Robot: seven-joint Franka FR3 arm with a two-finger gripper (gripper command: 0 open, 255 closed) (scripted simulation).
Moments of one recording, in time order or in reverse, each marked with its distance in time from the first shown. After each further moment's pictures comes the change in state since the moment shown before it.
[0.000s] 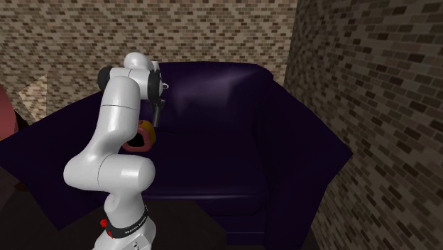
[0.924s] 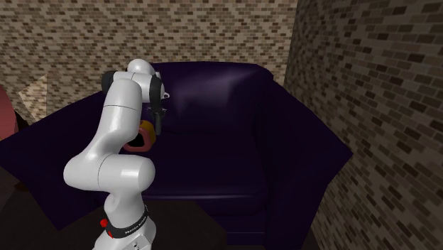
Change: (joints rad) arm 0.005 0.064 -0.010 -0.060 -0.016 0.117 0.003
